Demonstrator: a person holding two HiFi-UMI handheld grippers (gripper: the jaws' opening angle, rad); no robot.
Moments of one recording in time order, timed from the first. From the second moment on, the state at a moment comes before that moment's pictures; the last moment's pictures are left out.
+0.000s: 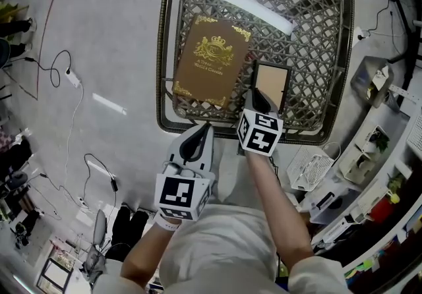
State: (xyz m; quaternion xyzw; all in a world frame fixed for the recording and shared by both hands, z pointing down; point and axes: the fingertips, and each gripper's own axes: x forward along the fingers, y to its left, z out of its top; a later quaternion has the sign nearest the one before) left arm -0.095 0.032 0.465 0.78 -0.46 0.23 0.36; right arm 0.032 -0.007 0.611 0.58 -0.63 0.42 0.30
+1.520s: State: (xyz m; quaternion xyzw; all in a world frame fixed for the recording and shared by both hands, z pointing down) left arm -0.084 0.042 0.457 0.79 -0.45 0.23 0.35; right arm 0.021 -0.009 0.539 0.44 -0.72 0.53 0.04
